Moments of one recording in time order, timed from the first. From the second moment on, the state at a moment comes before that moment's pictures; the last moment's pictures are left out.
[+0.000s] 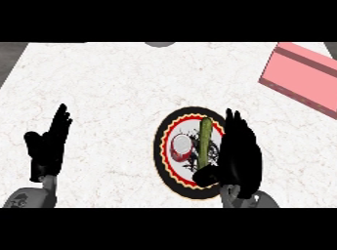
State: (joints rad) left arm -0.09 0.27 -0.08 -1.32 0.14 0.28 0.02; right arm -0.23 -0.01 0.52 -1.76 1.02 0.08 1.25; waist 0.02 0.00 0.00
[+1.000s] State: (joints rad) left arm -0.10 0.24 -0.07 -1.29 0.12 0.28 0.00; right arm -0.37 -0.01 0.44 -1.48 0.93 0.03 1.25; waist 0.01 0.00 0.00
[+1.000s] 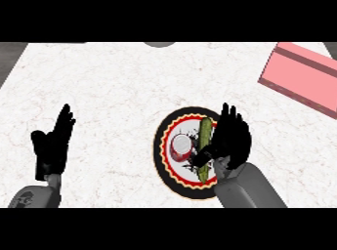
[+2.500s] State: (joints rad) left arm -0.11 0.22 -0.04 -1.28 0.10 0.26 0.00; right arm -0.42 -0.01 0.44 -1.22 0.85 -0.07 1.20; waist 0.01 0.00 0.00
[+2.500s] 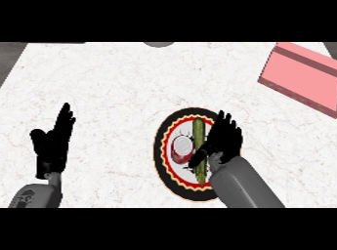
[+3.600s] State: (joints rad) left arm -0.10 0.20 0.00 -1.29 0.08 0.25 0.01; right arm -0.42 -0.18 0.53 -1.22 0.82 -0.01 0.79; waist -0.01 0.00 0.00
